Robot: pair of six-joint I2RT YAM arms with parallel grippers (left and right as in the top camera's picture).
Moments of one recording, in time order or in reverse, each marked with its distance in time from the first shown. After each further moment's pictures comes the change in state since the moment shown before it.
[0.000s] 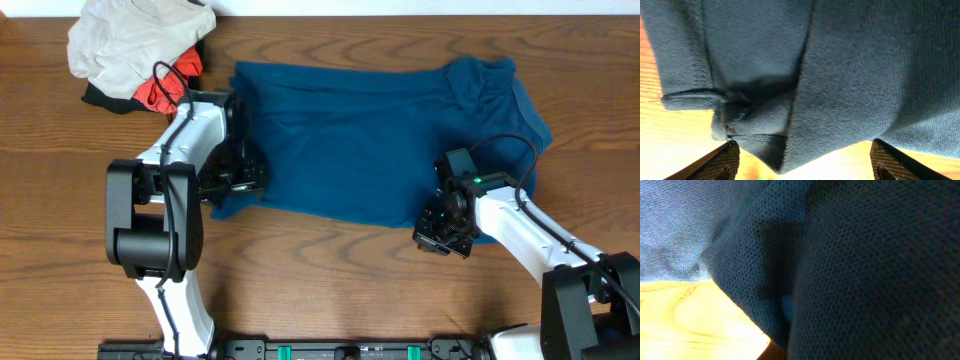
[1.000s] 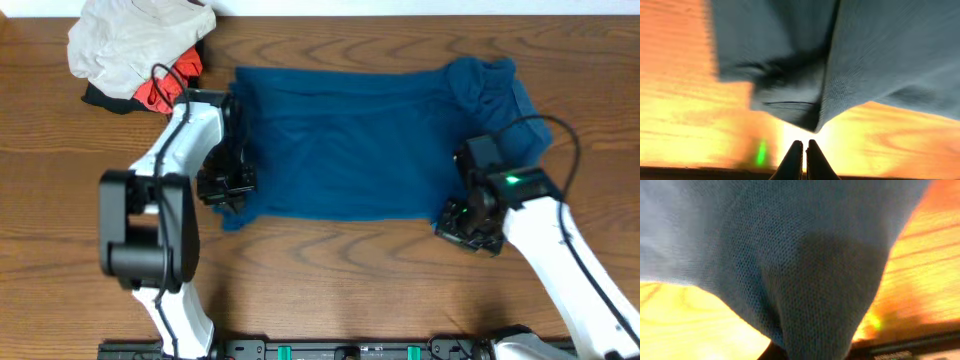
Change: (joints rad) left arm -0.001 -0.095 -0.002 -0.129 0.046 0.000; right arm -0.005 -0.249 0.206 -0.375 0.222 -0.001
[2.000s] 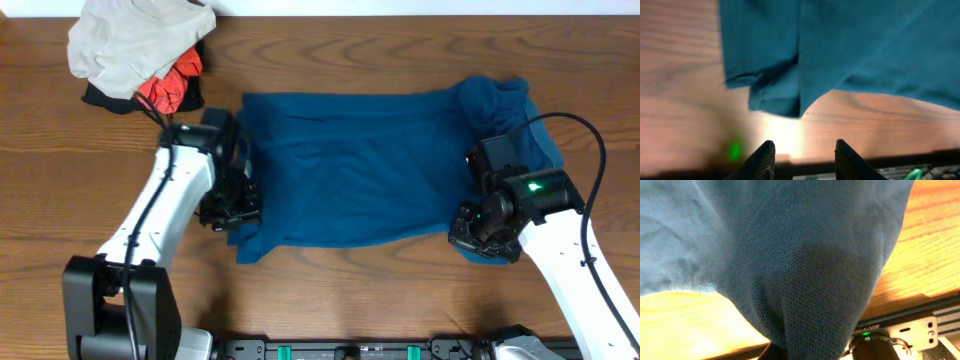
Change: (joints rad) left arm -0.071 -0.330 -0.266 0.115 0.120 -0.027; right arm 0.000 -0.059 0.058 -0.139 0.045 -0.008
